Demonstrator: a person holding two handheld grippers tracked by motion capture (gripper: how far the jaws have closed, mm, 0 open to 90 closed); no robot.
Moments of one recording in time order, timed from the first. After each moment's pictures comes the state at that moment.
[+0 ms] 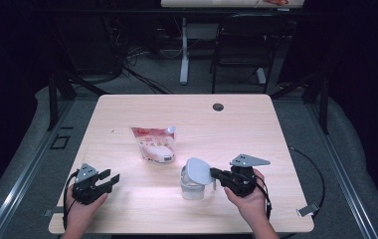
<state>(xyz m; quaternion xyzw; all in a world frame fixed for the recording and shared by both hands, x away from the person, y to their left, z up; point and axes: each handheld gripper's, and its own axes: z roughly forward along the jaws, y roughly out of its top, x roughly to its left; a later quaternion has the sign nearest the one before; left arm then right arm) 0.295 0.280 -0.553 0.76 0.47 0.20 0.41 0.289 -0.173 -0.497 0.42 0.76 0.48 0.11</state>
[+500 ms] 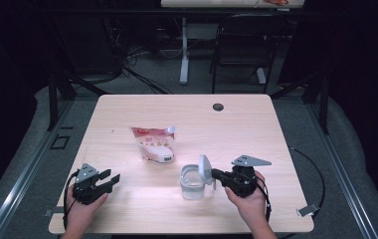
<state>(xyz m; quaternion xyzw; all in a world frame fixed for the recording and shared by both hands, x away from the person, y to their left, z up) 0.295 0.279 -0.553 0.76 0.47 0.20 0.41 0.291 -0.176 -0.505 0.45 0.75 0.48 0.09</state>
